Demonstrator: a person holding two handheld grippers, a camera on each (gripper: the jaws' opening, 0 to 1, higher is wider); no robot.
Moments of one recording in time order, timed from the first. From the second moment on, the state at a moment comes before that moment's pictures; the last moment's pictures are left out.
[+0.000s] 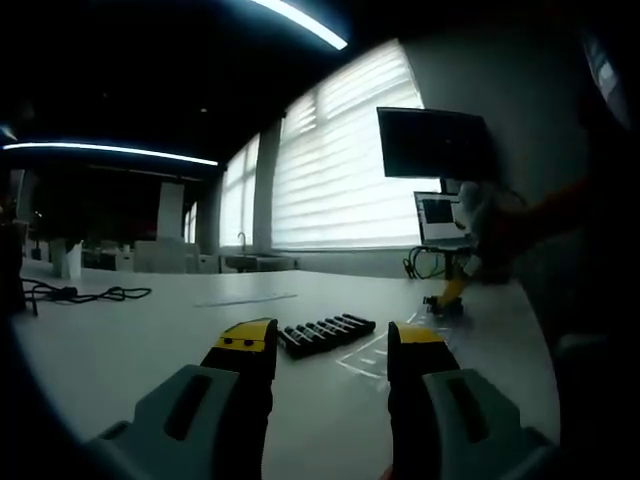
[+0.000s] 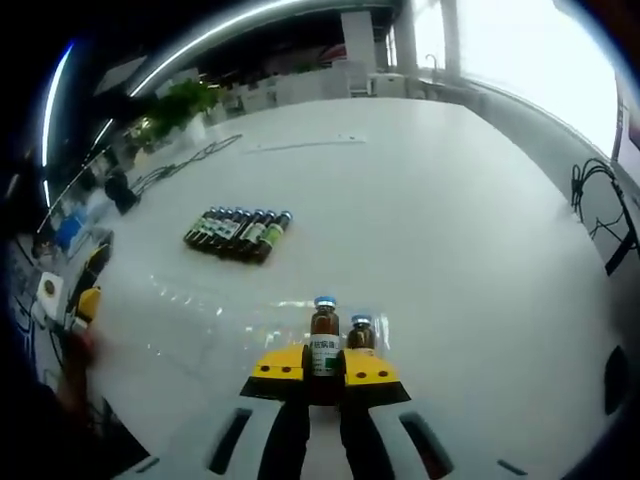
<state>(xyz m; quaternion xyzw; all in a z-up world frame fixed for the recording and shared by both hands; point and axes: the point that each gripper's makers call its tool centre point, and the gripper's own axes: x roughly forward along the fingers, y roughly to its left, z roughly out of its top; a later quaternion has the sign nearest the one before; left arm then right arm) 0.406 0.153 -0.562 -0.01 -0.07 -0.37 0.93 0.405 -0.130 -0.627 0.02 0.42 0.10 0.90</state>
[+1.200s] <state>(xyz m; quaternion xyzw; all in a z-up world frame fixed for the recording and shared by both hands) 0.407 0.153 -0.562 -0.02 -0.07 -0.36 0.93 0.406 -0.132 -0.618 0.03 0.40 0.10 0.91</state>
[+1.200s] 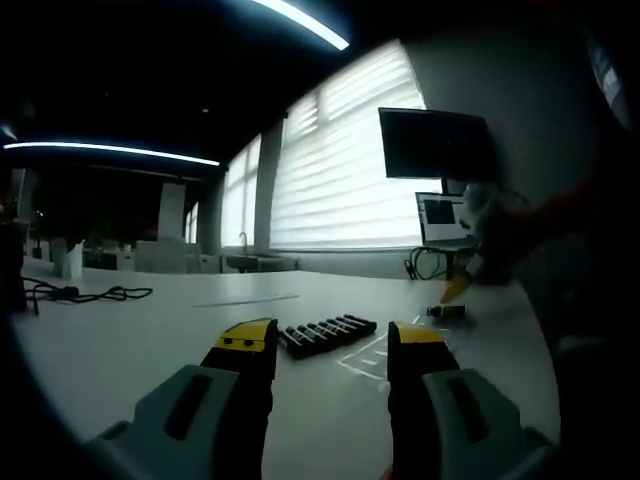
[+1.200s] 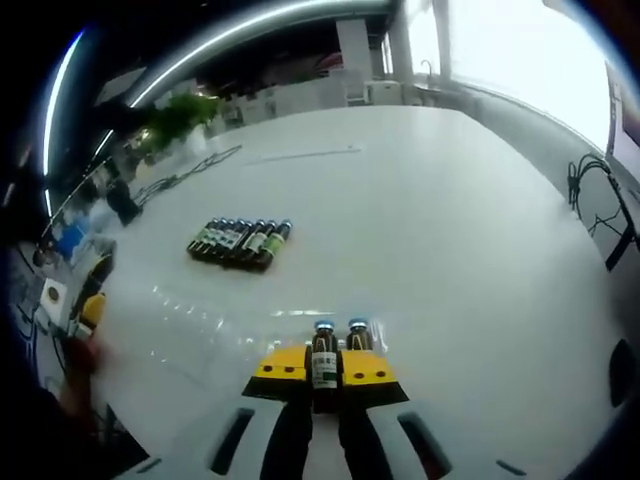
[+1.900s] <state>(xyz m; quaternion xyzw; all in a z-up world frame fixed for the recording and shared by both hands) 0.407 0.153 -0.563 -0.01 -0.07 -0.36 0.93 0.400 -0.128 -0.624 -0.04 0.40 0.12 0.91</state>
